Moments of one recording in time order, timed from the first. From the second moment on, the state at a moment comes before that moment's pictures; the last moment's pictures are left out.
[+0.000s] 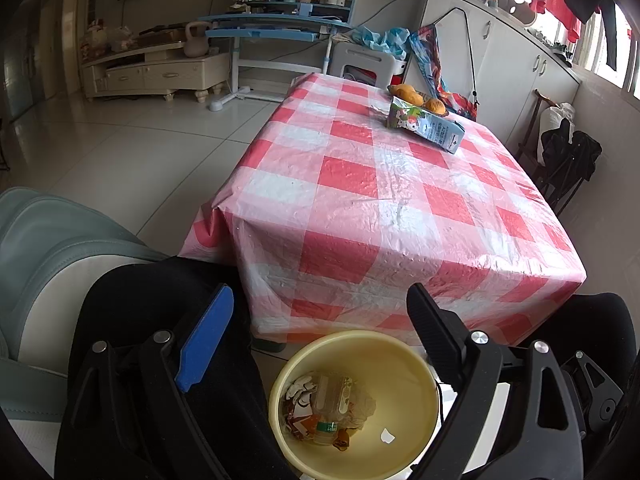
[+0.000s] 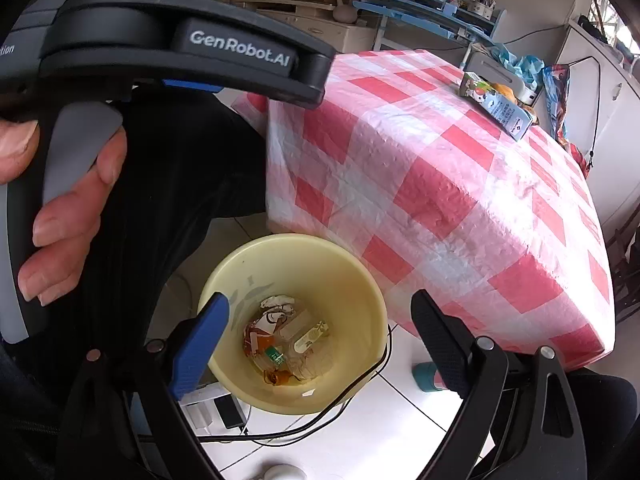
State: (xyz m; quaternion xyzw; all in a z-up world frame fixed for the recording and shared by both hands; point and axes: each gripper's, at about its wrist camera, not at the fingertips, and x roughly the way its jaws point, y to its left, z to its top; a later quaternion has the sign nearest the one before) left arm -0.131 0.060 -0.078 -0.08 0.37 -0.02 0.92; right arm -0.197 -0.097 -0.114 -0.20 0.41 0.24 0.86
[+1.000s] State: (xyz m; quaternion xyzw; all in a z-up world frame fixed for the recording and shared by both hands) left arm -0.120 0.057 -0.063 -0.08 0.36 -0.02 0.93; right arm -0.194 -0.101 -0.099 -0.21 0.39 0.24 0.87
